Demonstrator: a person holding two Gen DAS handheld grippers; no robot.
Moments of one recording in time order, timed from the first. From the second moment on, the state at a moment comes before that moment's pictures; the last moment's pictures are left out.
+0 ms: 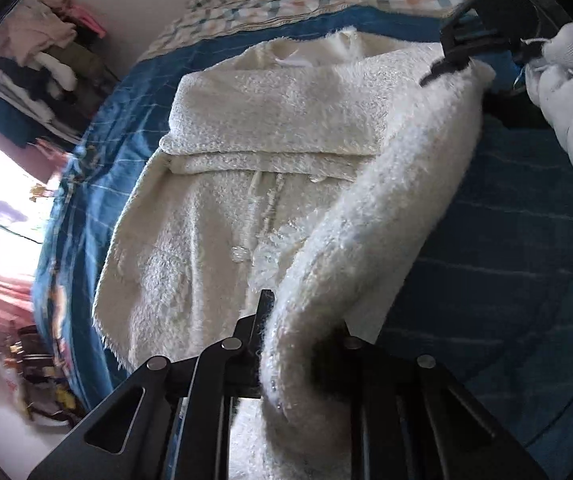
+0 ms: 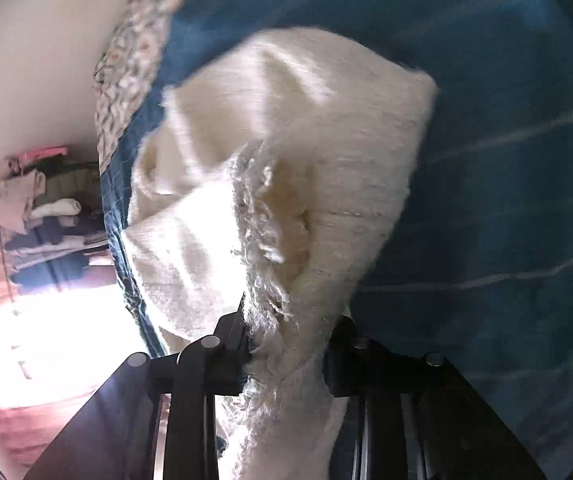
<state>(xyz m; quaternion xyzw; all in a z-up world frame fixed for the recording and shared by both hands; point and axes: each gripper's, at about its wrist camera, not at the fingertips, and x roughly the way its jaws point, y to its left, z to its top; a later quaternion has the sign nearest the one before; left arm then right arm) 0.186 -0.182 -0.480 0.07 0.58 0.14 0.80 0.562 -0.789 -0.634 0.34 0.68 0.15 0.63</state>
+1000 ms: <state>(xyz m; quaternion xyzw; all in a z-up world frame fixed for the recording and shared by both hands) 0.133 0.177 -0.519 -0.28 0.60 0.16 0.73 0.589 -0.537 -0.550 0.17 0.70 0.16 0.68</state>
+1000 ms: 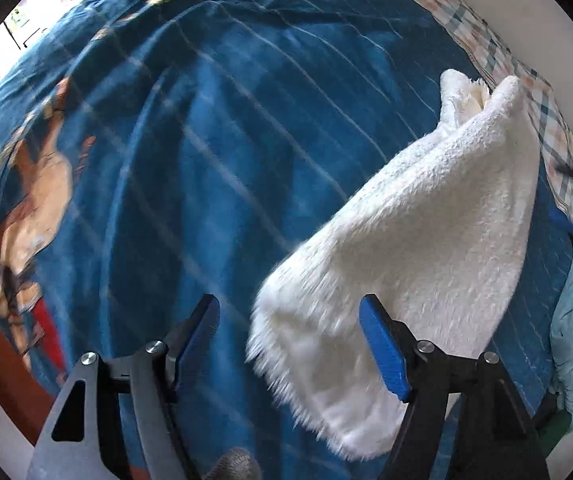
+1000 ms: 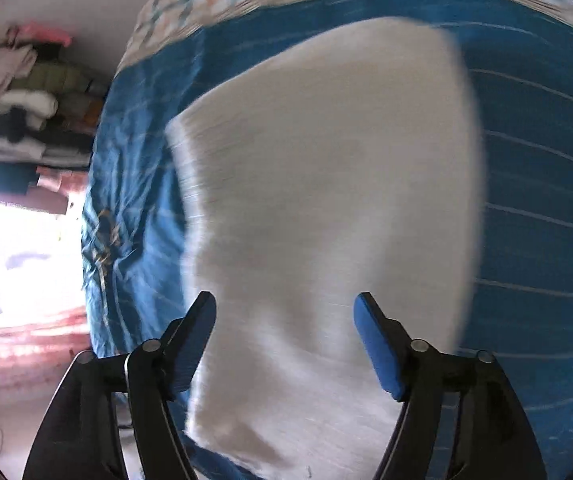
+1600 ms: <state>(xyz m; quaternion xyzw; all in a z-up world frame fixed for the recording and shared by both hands) 0.191 0.176 -0.572 -0.17 0.64 0.20 0.72 0.642 -0.625 -0.694 0.43 0.62 0.24 0.61</state>
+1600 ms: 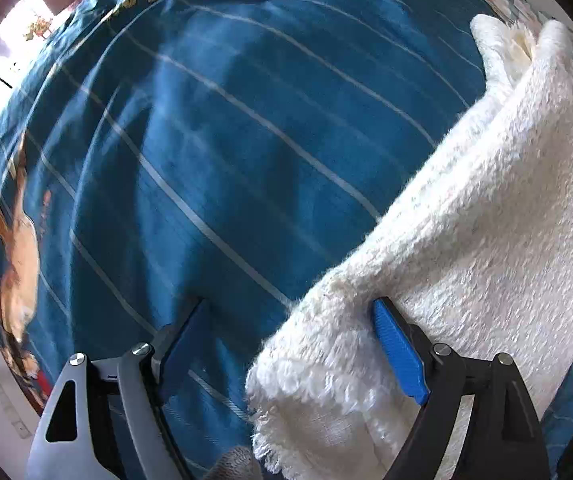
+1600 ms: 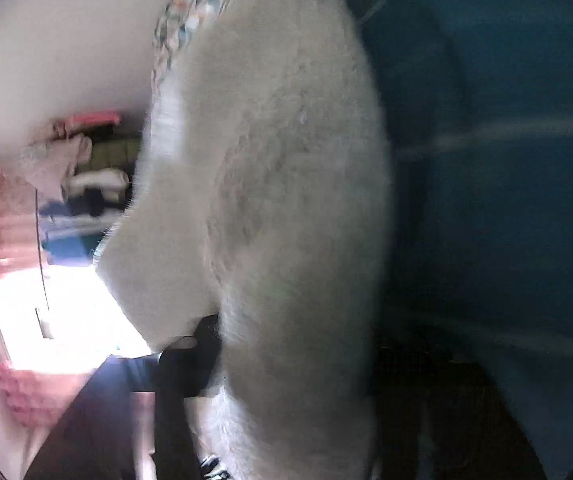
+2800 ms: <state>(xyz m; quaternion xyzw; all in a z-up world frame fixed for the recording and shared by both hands) 0.218 0.092 -0.556 -0.04 0.65 0.12 0.75 0.478 -0.789 -0.563 0.10 0.70 0.21 0.68</state>
